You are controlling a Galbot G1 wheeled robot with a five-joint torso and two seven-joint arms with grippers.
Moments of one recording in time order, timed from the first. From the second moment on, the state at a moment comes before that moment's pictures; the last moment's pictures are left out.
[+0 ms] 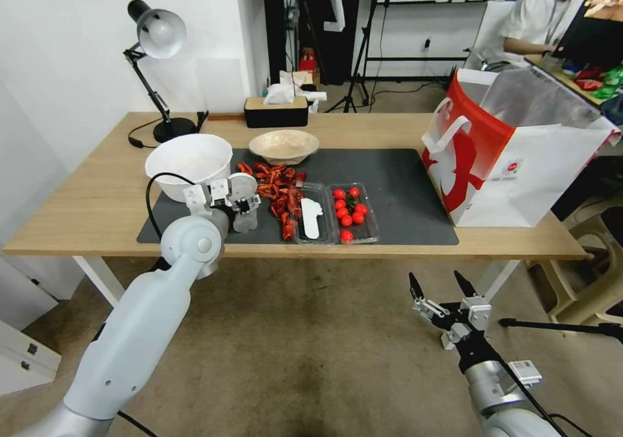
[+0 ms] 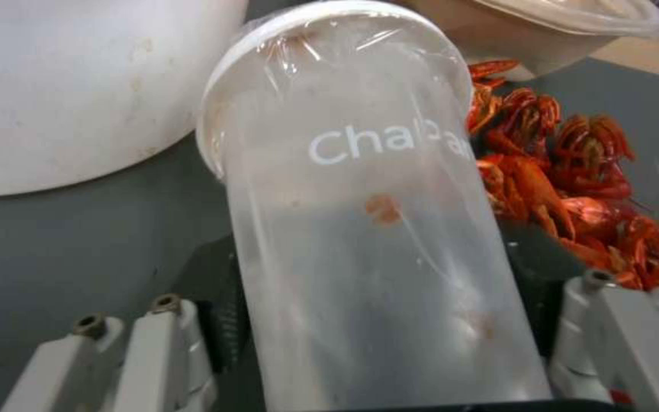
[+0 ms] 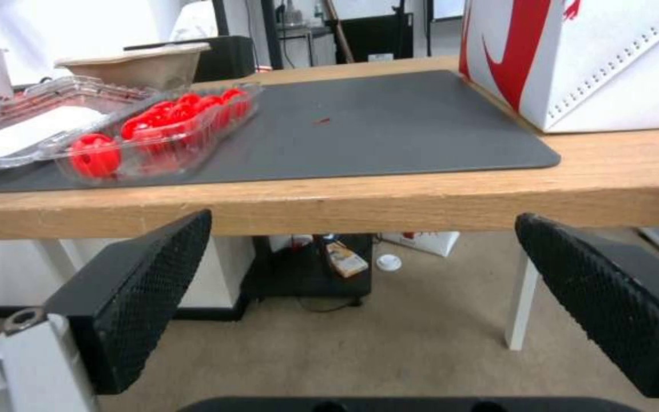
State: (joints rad) left arm 0.82 -1.10 -0.20 -1.81 -1.10 0.62 -0.61; right arm -1.73 1.11 0.47 2.03 0.44 0.24 0.10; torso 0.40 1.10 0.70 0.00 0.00
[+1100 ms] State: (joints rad) left arm 0.55 -1.08 -0.02 -1.85 -1.08 0.38 -0.34; right arm -1.80 1.16 0.48 2.11 0.36 0.25 0.11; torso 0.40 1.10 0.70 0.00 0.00
